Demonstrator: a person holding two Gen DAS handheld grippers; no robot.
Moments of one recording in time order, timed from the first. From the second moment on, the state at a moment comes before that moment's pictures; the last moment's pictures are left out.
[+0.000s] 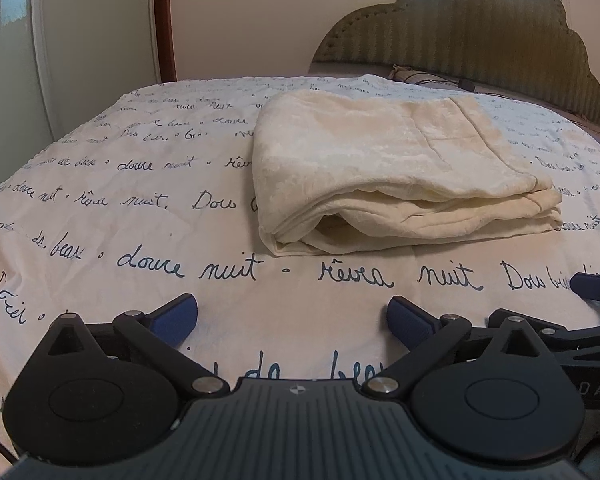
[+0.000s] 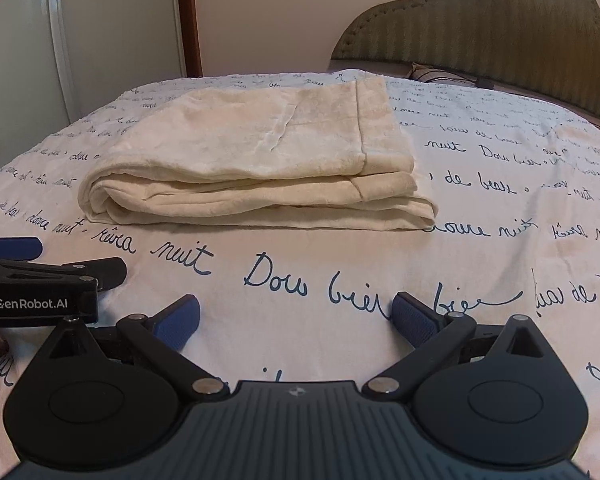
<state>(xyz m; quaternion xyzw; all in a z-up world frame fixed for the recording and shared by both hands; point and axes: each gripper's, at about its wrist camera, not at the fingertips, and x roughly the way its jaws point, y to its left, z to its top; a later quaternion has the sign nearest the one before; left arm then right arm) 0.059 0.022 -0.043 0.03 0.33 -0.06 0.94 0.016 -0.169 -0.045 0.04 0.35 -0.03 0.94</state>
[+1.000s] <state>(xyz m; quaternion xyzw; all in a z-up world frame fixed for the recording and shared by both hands) 0.062 0.023 -0.045 0.03 0.33 -0.06 0.94 0.016 -0.169 -0.044 0.04 0.35 -0.03 0.94</state>
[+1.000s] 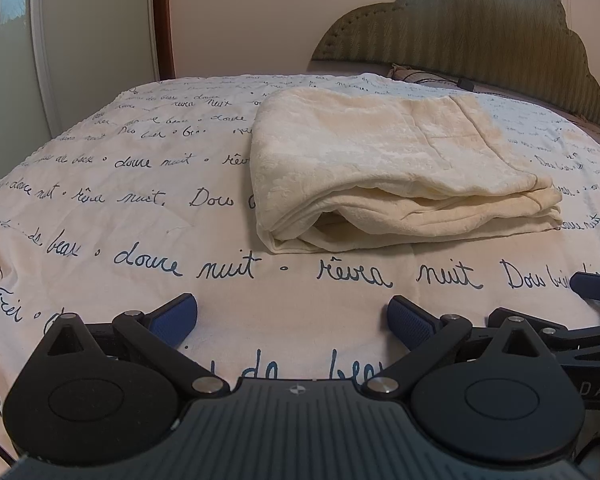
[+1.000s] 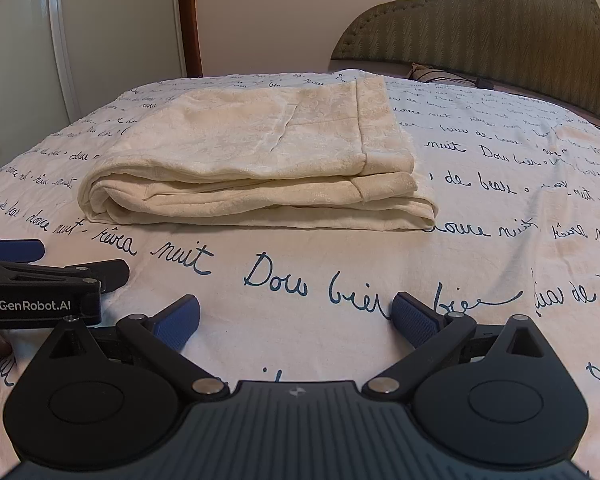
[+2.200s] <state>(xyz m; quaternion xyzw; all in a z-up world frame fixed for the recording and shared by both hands) 0.063 0.024 -0.044 0.03 0.33 -0.05 0.94 0.022 -0.166 -0.045 0.03 0.35 -0.03 0.94</state>
